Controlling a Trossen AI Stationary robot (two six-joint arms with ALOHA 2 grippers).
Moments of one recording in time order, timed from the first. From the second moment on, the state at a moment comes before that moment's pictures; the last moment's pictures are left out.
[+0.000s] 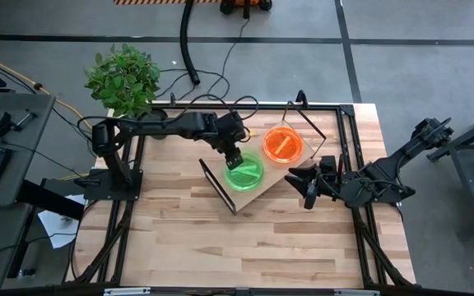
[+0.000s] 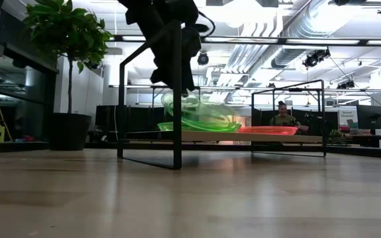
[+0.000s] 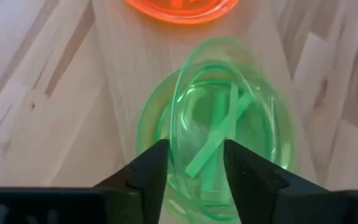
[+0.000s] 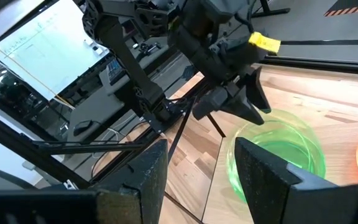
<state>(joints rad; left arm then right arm) 0.24 1.78 1.44 -0.70 0.09 -0.23 0.62 1.03 0.90 -0.21 0.94 0.89</state>
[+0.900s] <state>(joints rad) -0.03 1.22 1.08 -0.03 -0.12 -0.32 0.62 1.03 0.90 -0.21 0.95 0.76</state>
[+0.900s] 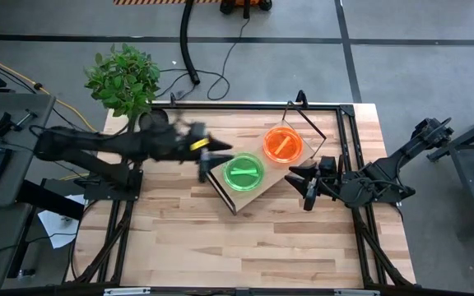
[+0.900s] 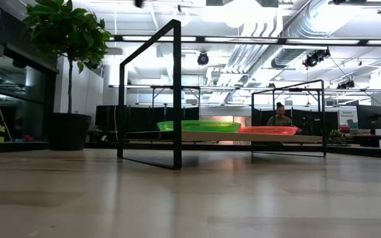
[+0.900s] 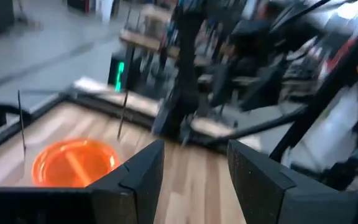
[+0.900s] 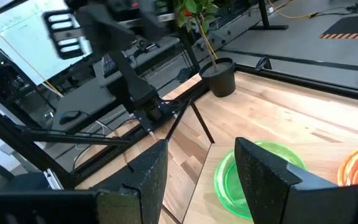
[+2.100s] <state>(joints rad) -0.18 0.09 0.01 0.45 -0.27 -0.33 0.62 0.87 0.90 -0.25 0.98 0.76</state>
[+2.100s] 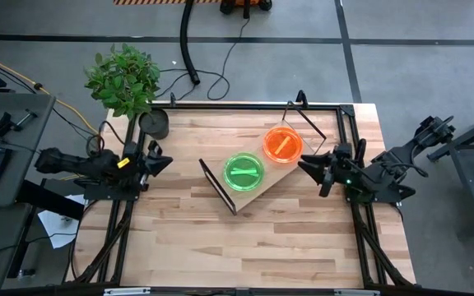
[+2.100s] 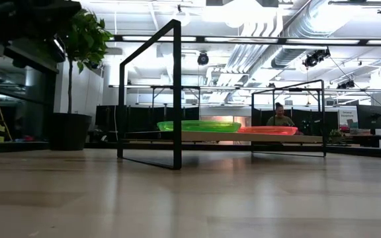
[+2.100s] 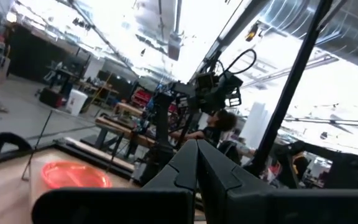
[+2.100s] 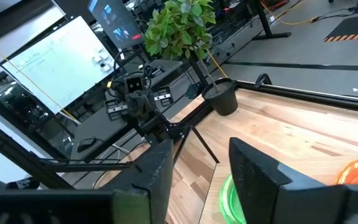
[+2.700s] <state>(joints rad) -0.18 0.03 0.01 0.36 -0.27 -0.33 0.34 0.65 0.67 -0.33 0.37 0.63</state>
